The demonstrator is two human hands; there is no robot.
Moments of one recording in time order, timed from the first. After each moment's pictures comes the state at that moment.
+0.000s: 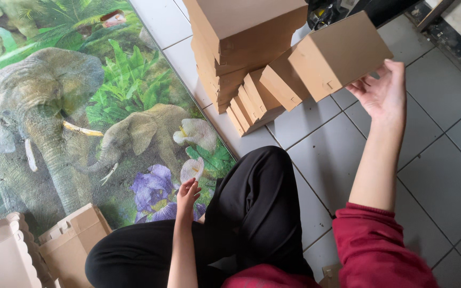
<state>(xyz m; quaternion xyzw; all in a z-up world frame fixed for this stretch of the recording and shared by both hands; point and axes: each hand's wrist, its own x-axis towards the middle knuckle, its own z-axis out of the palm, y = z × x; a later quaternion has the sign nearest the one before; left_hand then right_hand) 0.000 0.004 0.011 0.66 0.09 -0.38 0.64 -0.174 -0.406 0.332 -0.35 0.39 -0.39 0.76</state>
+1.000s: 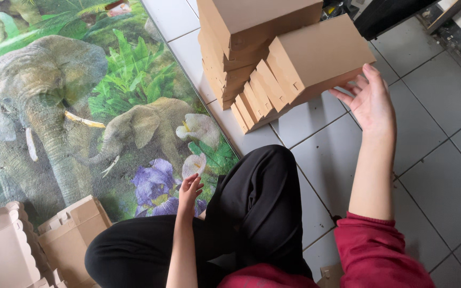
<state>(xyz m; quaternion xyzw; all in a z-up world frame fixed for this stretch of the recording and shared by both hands) -0.001 0.000 0.030 0.67 0.10 -0.39 0.62 -0.153 -0.367 0.330 -0.51 0.34 -0.33 0.72</state>
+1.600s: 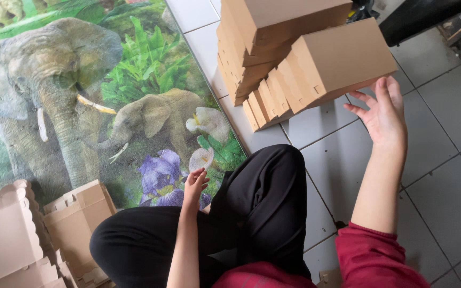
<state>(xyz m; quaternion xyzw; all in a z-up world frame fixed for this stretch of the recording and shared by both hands) -0.001 0.002 0.031 0.66 0.11 -0.39 0.63 -0.158 -0.363 0.310 -0.63 0.30 -0.29 0.65</state>
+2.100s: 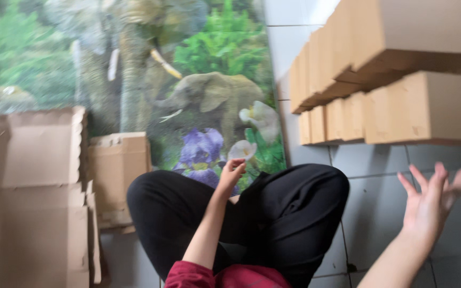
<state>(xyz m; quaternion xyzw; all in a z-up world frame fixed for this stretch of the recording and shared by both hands) -0.007 -0.010 -0.055 0.65 0.09 -0.32 0.69 -0.212 -0.359 0.207 -0.70 0.25 -0.36 0.57</state>
